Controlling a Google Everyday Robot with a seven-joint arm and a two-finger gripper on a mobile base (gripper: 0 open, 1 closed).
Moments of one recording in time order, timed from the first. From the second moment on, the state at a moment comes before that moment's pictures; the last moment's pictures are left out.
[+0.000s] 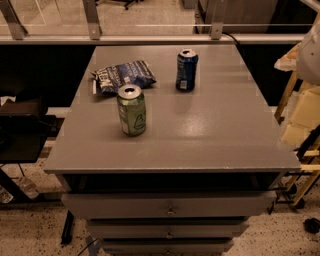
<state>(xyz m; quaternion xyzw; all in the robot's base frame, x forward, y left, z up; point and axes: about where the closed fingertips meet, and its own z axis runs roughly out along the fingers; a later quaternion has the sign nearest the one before) 0.438 -0.216 0.978 -0.60 0.78 -0.04 0.16</state>
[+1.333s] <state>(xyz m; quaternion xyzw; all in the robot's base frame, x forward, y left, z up) 0.527 -0.216 0.923 -0.53 0.79 0.05 0.31</state>
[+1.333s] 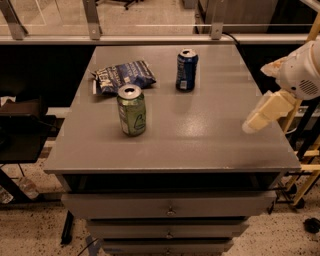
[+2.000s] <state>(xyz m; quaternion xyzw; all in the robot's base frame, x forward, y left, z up) 0.541 -0.215 0.928 -0.52 0.79 0.04 0.33</state>
